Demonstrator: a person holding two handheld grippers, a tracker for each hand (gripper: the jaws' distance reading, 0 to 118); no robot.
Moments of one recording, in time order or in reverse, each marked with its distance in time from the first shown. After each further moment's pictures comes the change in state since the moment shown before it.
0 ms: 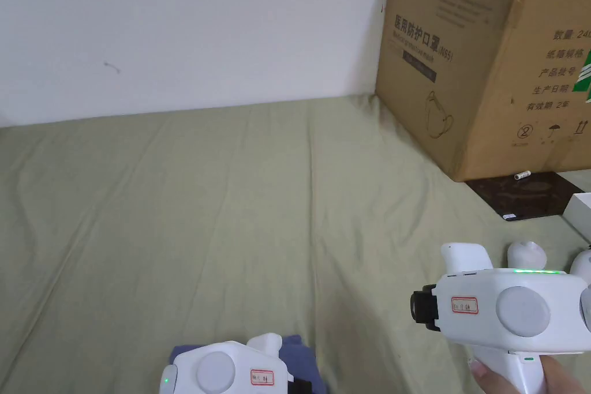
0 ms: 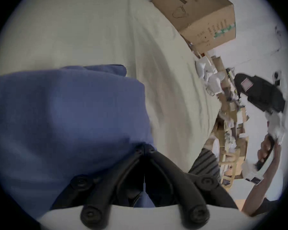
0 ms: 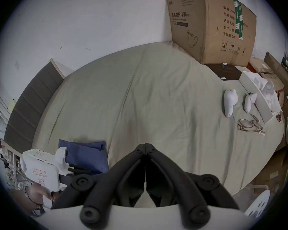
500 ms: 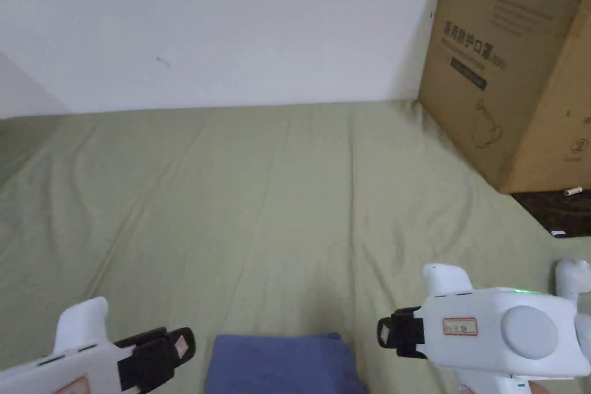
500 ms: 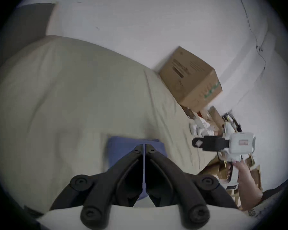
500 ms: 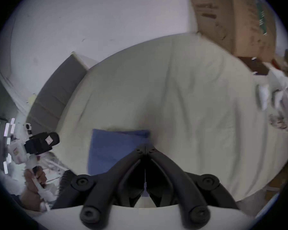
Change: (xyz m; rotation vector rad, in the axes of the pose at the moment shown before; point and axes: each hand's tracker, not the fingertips) left arm -0.058 -0.076 0.244 0.635 0.106 0.021; right arm -0.078 -0.015 -0.019 -0.137 0.326 0.003
